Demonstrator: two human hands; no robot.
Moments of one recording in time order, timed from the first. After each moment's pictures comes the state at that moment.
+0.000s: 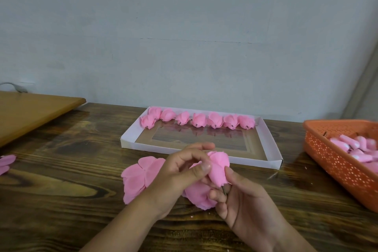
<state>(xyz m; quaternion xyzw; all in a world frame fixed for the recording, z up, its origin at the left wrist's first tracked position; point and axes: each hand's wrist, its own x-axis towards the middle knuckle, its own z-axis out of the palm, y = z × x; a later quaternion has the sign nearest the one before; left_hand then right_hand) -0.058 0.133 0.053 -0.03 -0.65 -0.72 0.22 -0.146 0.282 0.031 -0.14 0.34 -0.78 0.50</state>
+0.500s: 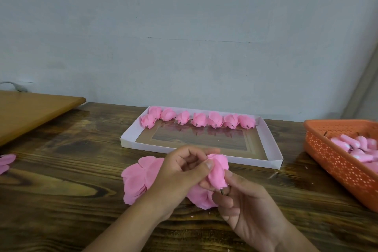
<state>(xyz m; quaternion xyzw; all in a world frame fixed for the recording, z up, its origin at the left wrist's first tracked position) -0.061 0.137 0.050 0.02 -0.65 -0.71 0.25 -0.147 0.283 0.033 -0.20 0.32 -0.76 0.52</state>
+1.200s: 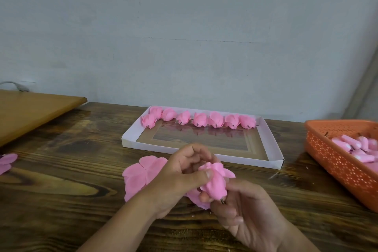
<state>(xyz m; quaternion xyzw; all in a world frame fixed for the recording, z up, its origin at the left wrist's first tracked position) -0.054 0.129 0.055 -0.04 -0.65 -0.74 0.14 -0.147 0.283 0.034 -0.25 0.31 -0.70 0.59</state>
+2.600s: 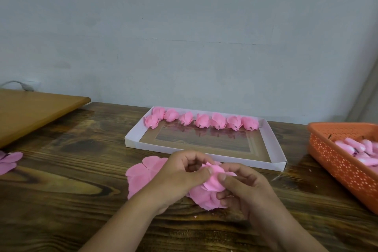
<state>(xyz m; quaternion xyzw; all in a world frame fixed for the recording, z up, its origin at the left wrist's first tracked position) -0.059 0.121 0.052 0.08 -0.73 -0.66 0.16 -0.151 0.284 0.038 -0.27 0.57 -0.71 0.33</state>
